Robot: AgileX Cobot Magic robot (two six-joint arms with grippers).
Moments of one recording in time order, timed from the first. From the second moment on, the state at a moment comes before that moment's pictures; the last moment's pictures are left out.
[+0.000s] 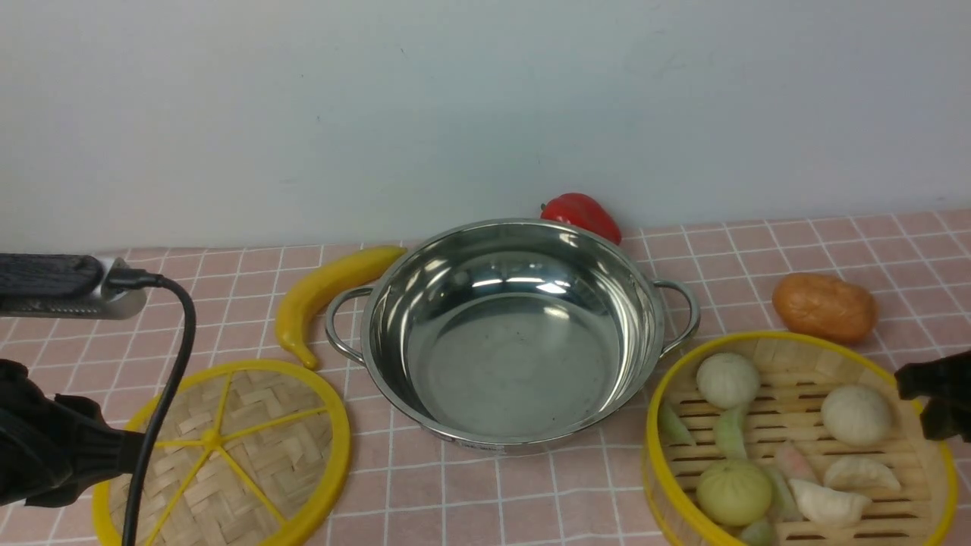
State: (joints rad) right arm -0.06 1.57 -0.86 0.13 0.76 0.07; left arm 0.03 1.00 -0.81 -0.07 0.98 0.12
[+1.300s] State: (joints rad) right arm 0.35 1.67 -1.53 0.06 1.20 0.21; left arm 0.03 1.00 -0.81 -0.07 0.98 0.12
